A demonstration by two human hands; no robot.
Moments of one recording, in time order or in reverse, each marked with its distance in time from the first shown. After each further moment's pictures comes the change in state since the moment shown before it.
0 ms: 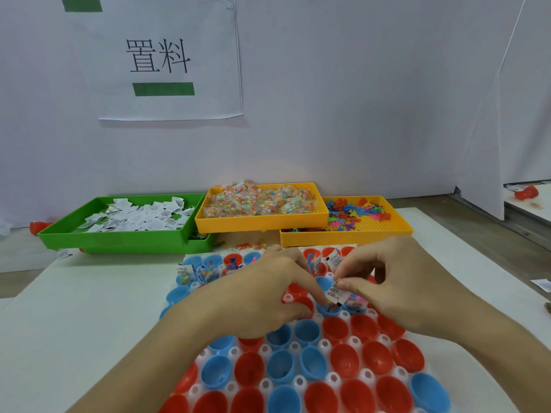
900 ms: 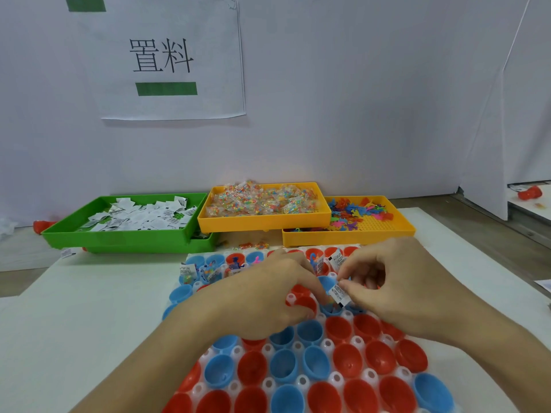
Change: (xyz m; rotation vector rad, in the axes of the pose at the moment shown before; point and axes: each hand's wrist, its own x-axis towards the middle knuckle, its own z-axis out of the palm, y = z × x) left_hand 0.001 -0.002 0.002 -0.015 -0.037 0.002; right_hand -0.003 -0.002 0.002 -0.054 0.019 0.003
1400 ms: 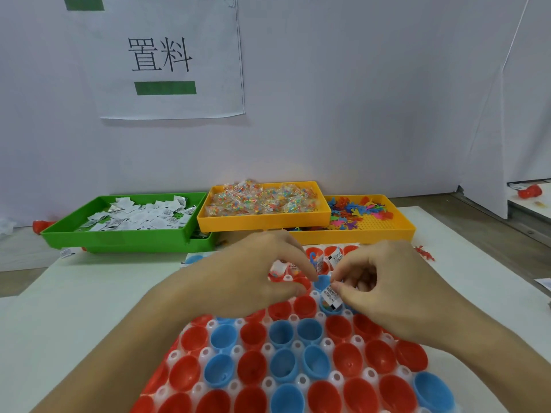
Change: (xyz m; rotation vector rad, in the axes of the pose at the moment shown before) left_hand -0.008 -0.006 -0.024 -0.034 0.144 0.057; right_hand 0.001 -0.004 0.009 0.024 0.018 0.007
